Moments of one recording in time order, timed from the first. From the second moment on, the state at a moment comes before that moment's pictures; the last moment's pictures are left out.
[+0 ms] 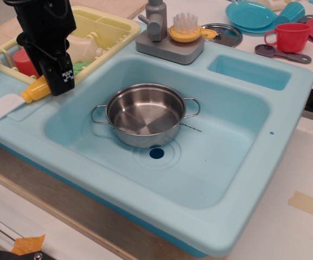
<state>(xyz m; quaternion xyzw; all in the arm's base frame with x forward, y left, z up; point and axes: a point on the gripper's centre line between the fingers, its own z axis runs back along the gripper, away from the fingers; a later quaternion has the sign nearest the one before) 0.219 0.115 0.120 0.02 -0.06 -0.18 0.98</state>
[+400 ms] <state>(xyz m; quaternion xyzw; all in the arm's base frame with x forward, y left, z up) 0.228 0.104 0.130 0.03 -0.06 -0.18 0.98</state>
